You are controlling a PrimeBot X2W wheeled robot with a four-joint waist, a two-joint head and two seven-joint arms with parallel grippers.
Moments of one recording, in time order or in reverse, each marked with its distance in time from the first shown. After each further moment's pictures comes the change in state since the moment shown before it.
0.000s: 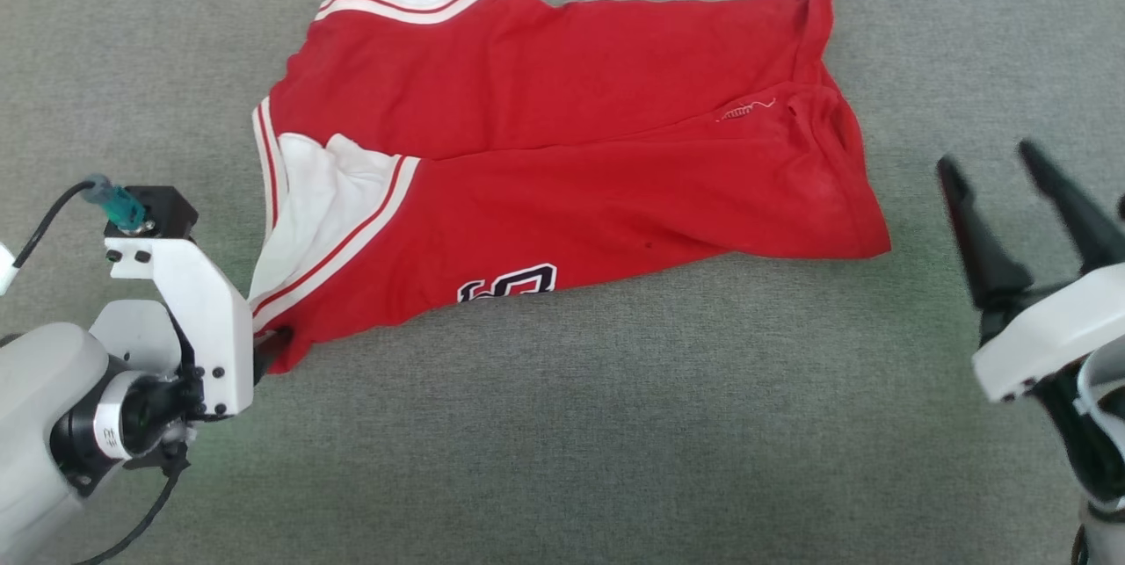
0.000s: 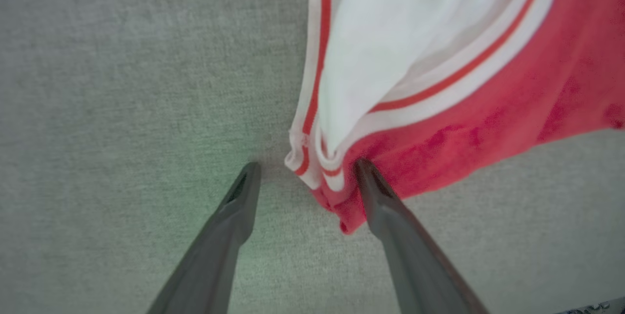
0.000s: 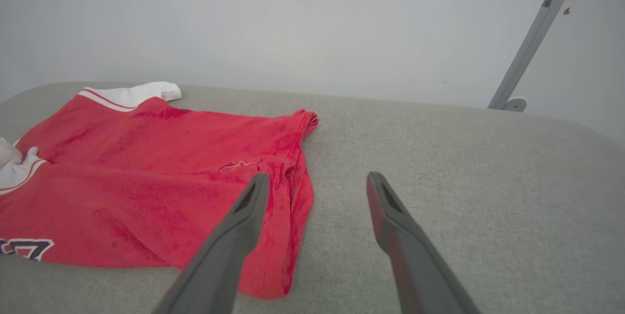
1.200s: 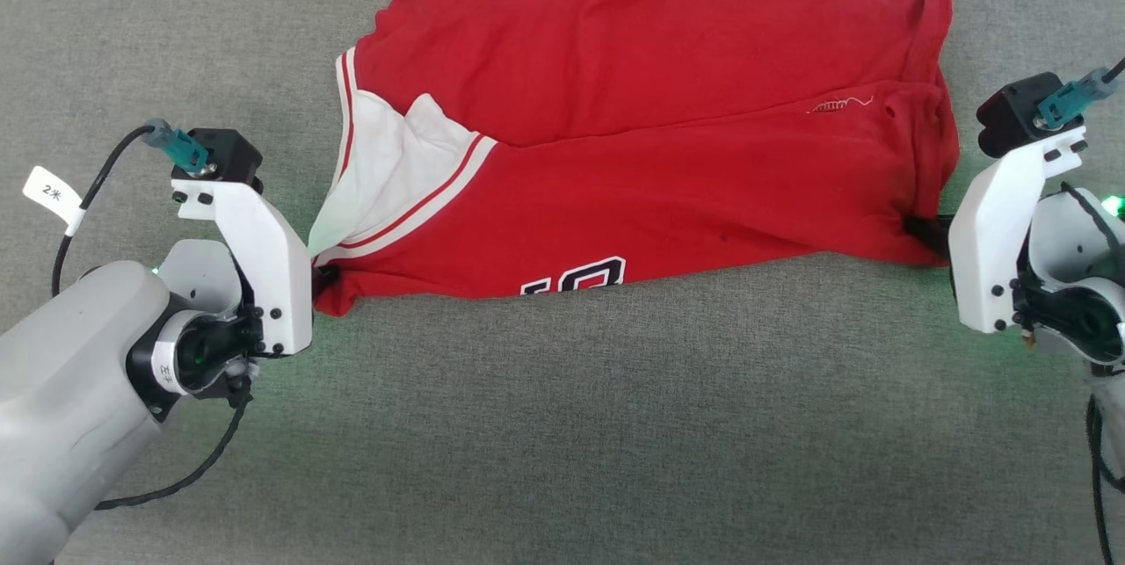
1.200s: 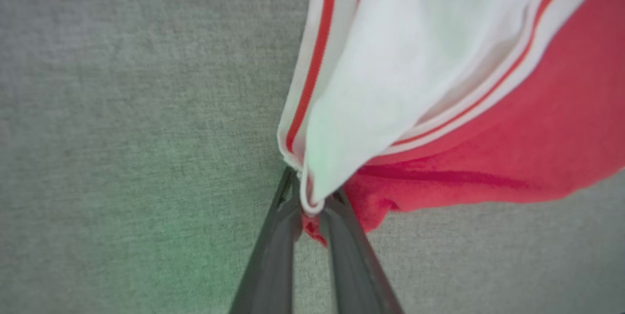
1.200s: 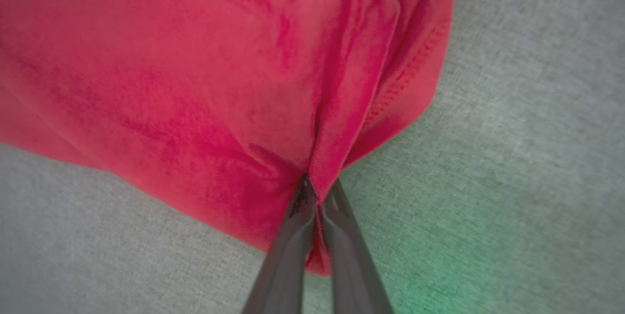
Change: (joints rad) left arm -0.079 -0.213 0.009 0.272 -0.003 -0.199 -0.042; right arm -0.323 -0.174 0.262 0.384 0.217 0.000 0.640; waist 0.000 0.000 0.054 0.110
